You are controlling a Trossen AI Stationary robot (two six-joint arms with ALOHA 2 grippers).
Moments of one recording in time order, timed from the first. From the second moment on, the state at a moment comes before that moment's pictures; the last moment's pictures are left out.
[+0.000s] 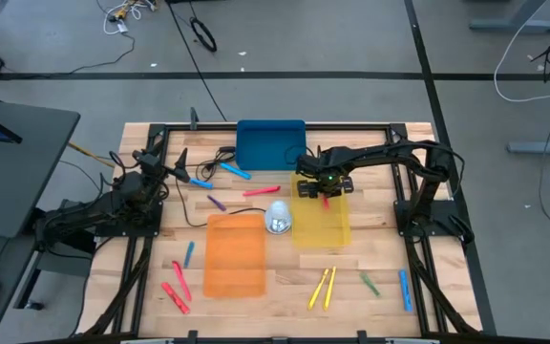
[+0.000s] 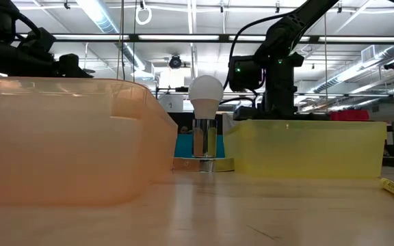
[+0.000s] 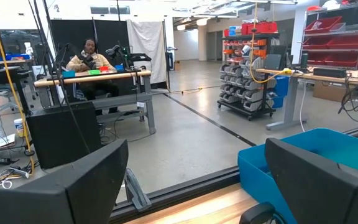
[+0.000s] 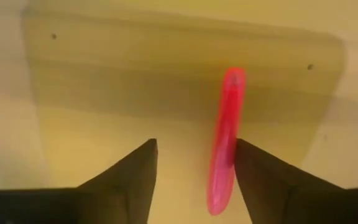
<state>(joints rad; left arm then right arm) 0.28 0.01 0.01 0.10 -0.89 0.09 -0.29 1.82 1.12 -0.81 -0.10 1.16</state>
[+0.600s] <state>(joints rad) 0.28 0.01 0.01 0.10 -0.89 0.09 -0.28 1.74 1.12 -0.83 -0.05 1.13</state>
